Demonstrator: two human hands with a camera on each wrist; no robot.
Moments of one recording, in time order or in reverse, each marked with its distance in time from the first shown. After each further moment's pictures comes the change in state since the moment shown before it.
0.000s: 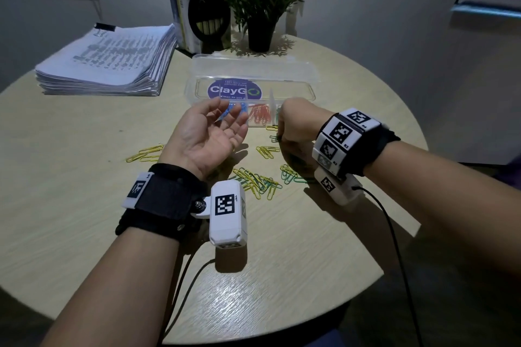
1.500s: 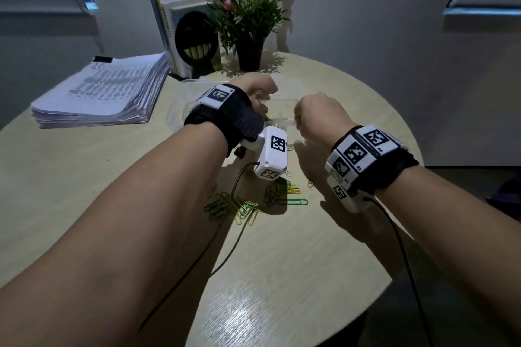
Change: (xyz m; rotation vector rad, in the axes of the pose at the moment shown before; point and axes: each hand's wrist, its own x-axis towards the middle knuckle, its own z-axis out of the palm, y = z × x) left_hand 0.083 -0.007 0.134 1.072 0.131 -0.085; right_hand -0.002 0.062 -0.014 0.050 0.371 0.077
